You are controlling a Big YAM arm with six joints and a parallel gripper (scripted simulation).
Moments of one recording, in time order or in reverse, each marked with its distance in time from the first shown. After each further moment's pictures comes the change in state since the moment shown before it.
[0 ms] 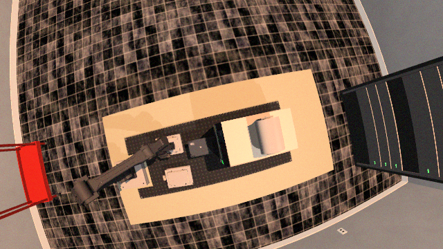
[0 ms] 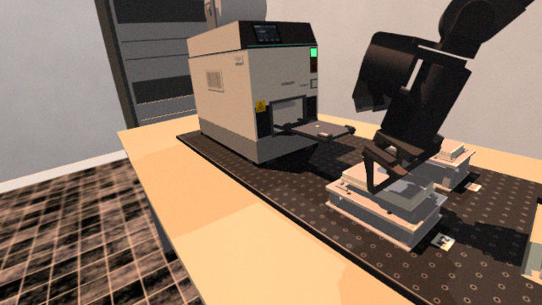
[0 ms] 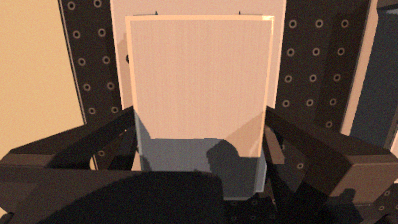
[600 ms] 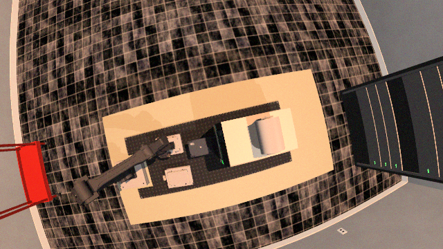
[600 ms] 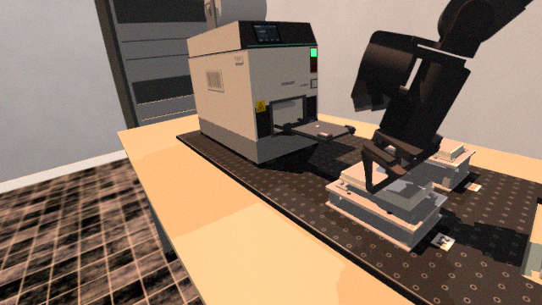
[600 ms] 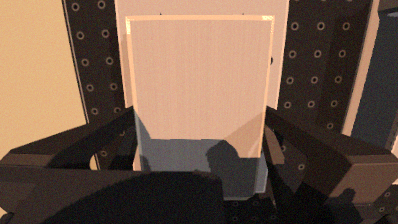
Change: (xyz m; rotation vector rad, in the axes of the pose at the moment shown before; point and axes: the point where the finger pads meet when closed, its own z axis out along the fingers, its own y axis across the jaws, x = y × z) arm -0.001 0.002 -0.001 -0.003 -0.003 -0.004
